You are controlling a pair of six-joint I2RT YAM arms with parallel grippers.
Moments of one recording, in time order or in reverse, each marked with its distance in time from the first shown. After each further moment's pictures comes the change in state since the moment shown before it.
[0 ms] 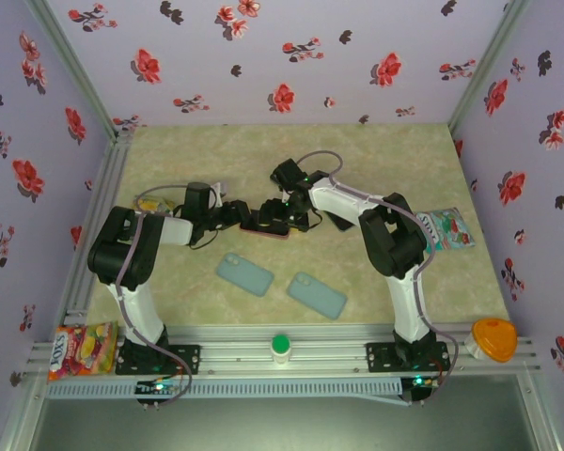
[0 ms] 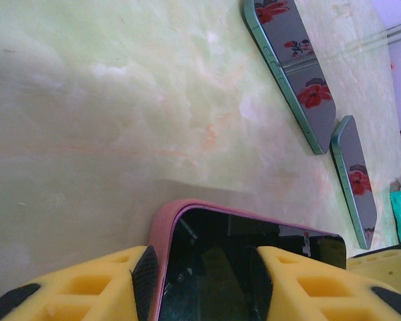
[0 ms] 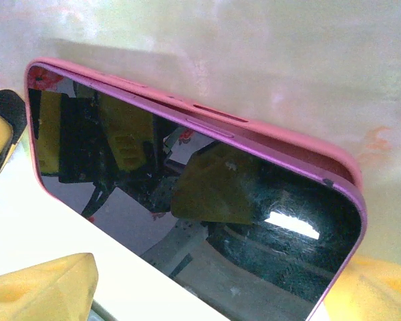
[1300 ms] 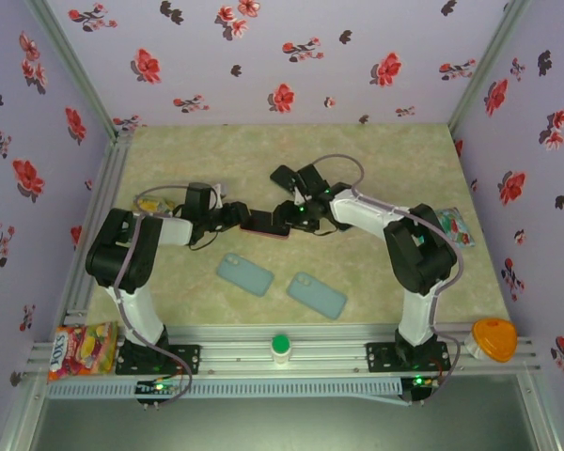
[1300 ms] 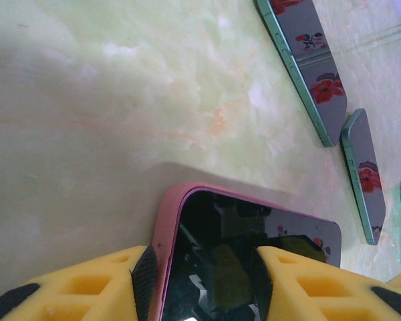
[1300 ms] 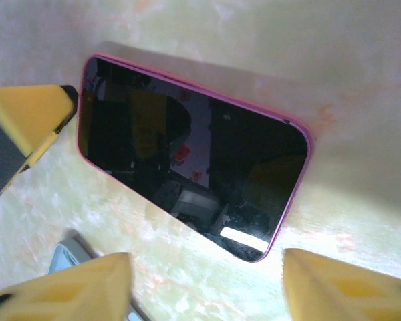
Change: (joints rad) left arm -0.008 -0.031 0.000 -0.077 -0.027 0.004; right arm -0.036 -0.226 -0.307 0.244 -0.031 -0.041
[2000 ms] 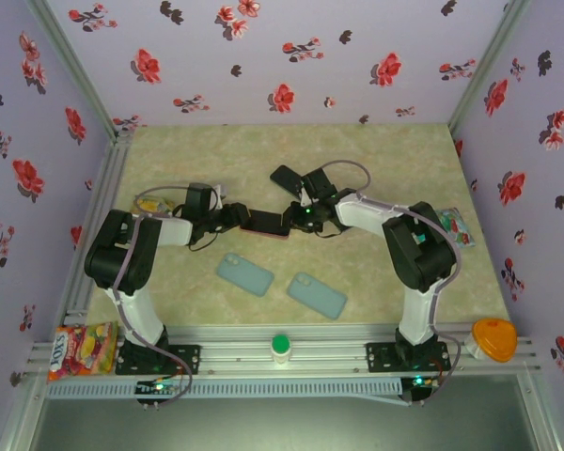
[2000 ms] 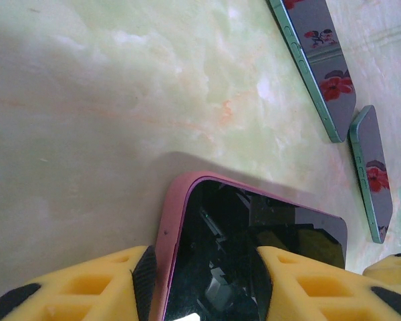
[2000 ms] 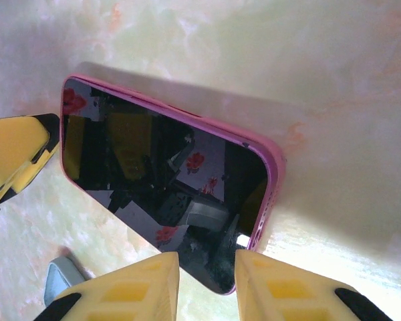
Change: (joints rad) left arm -0.004 -0.010 0.000 -0.029 -0.015 0.000; right arm -0.045 0.017 -0.071 0.128 -0.052 0.019
